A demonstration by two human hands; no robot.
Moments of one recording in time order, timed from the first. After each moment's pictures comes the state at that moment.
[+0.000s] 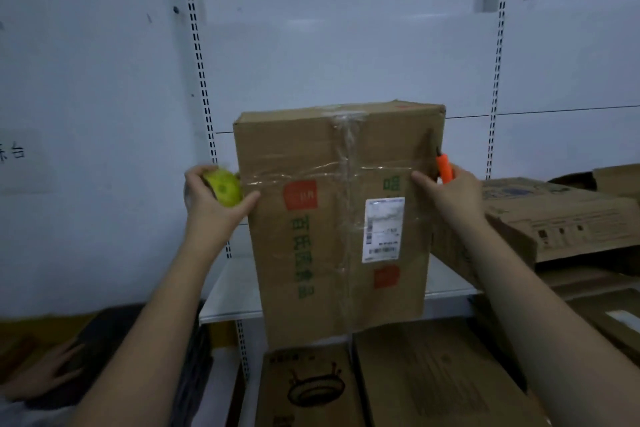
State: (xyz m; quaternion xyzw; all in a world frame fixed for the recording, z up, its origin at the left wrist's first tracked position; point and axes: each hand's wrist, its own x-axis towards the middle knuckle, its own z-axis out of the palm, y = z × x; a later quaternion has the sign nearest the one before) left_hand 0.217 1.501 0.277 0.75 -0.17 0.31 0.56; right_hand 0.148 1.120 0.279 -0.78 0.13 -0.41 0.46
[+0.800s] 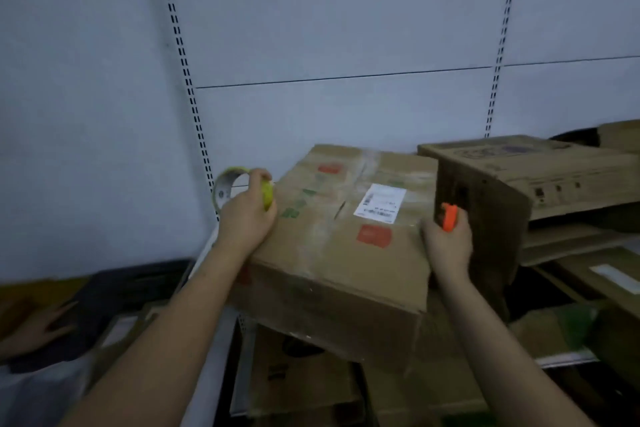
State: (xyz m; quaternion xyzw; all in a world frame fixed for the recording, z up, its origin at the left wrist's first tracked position) left_hand 0.222 1.435 0.210 0.89 -0.20 0.29 0.29; right_hand 0.123 1.147 0.146 -0.67 0.26 -0.39 0.57
